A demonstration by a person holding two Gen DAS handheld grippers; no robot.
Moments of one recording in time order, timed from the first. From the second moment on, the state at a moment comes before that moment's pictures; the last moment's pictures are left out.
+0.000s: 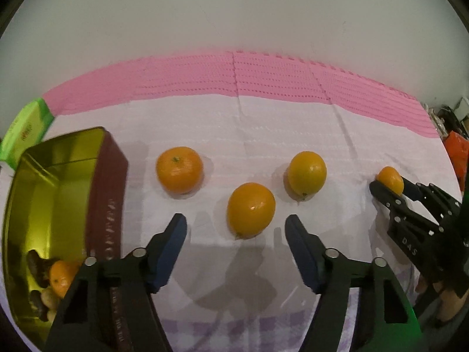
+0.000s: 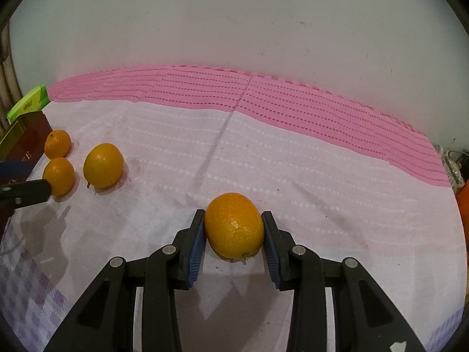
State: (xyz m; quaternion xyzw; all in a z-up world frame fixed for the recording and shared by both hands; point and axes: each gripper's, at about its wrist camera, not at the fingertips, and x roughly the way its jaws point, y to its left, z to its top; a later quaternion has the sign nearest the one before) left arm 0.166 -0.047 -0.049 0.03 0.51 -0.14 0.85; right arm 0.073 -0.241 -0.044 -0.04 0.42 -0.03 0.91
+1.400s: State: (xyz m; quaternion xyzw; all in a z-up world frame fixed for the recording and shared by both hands) left arm 0.121 -0.034 -0.033 0.04 0.49 -0.14 0.86; right arm 0.075 -0.241 -0.045 -0.05 0.42 -0.03 0.90
